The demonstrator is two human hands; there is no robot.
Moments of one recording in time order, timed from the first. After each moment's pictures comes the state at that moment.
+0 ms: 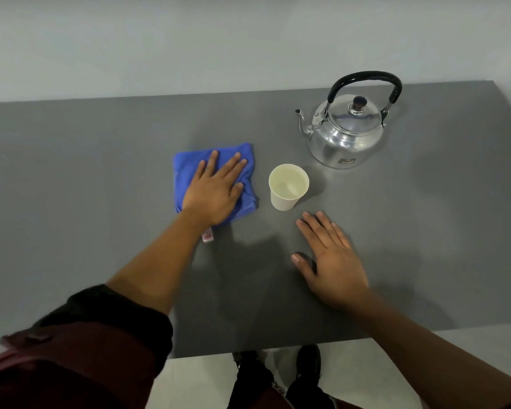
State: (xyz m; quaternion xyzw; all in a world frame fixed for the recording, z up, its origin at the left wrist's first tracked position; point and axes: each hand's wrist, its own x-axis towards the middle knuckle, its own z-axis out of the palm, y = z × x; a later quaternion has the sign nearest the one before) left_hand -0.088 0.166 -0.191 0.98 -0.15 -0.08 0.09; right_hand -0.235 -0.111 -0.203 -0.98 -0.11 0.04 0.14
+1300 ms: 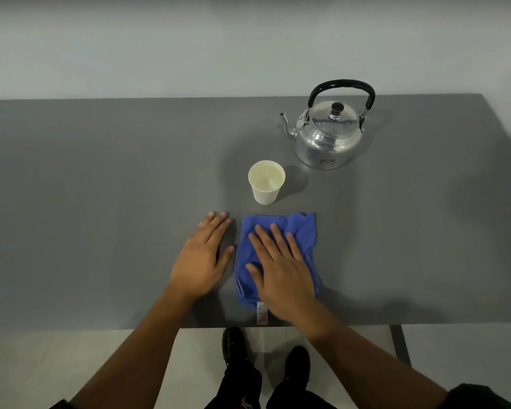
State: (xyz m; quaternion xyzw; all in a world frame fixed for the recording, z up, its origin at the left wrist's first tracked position) left_hand -0.255 0.137 -0.195 0.97 -0.09 -0.04 0.24; right_hand -0.272 -0.073 -0.207 -0.97 -0.19 0.04 0.11
